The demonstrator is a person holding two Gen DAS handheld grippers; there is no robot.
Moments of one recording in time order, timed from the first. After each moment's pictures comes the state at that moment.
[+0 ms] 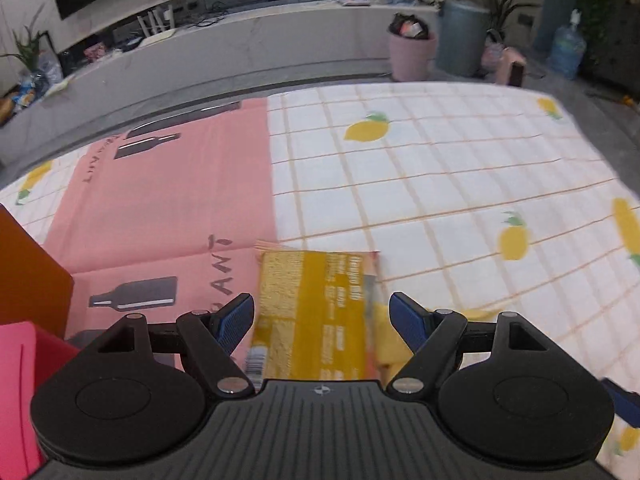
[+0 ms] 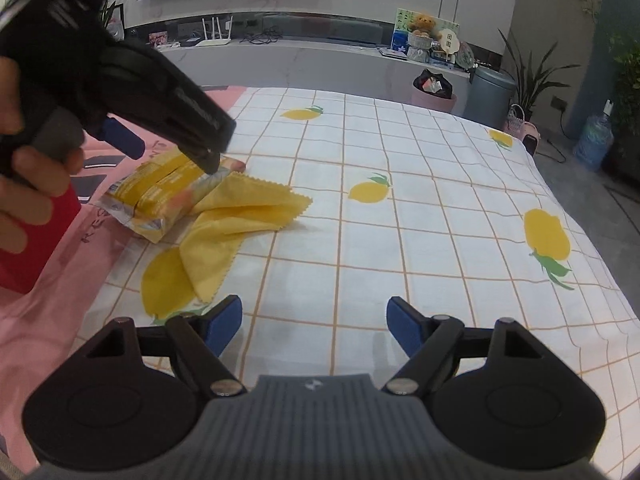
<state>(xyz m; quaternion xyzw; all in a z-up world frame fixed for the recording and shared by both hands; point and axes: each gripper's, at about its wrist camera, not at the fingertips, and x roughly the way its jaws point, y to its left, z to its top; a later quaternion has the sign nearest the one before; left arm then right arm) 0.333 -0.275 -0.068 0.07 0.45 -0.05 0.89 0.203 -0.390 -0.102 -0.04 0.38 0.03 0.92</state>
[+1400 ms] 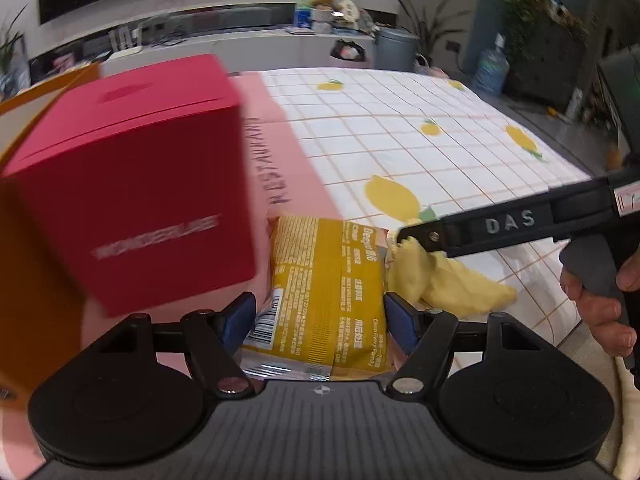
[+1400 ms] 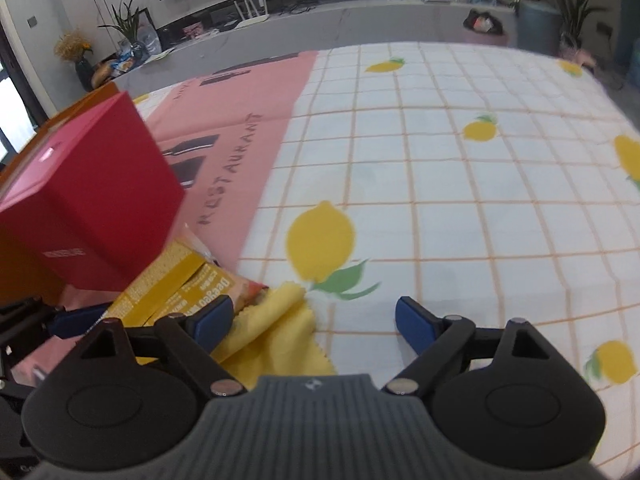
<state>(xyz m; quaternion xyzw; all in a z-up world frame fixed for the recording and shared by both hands) 0.144 -0.164 -0.088 0.02 0.39 -0.17 0.90 0.185 -0.339 -0.101 0.08 0.45 0.12 0.88</state>
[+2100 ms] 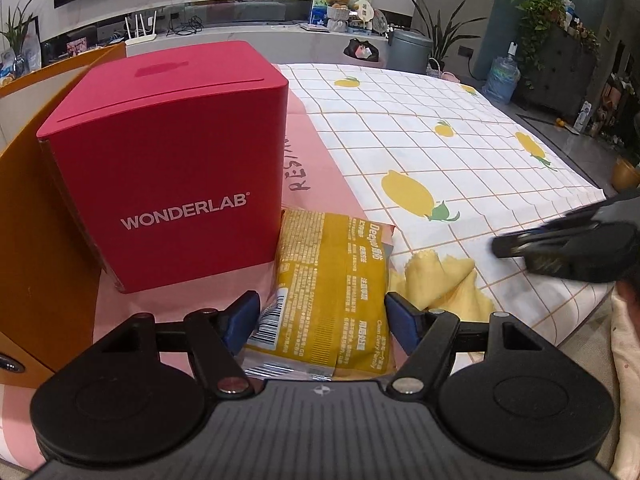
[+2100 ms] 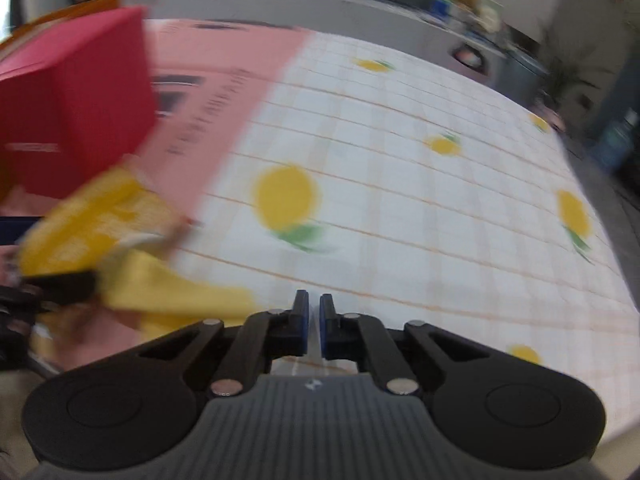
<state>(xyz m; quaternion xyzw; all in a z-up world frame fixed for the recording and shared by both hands) 0.140 -0.156 -0.092 0.01 0.40 -0.16 0.90 0.161 -0.328 -0.095 -0.09 0.47 0.03 0.88</state>
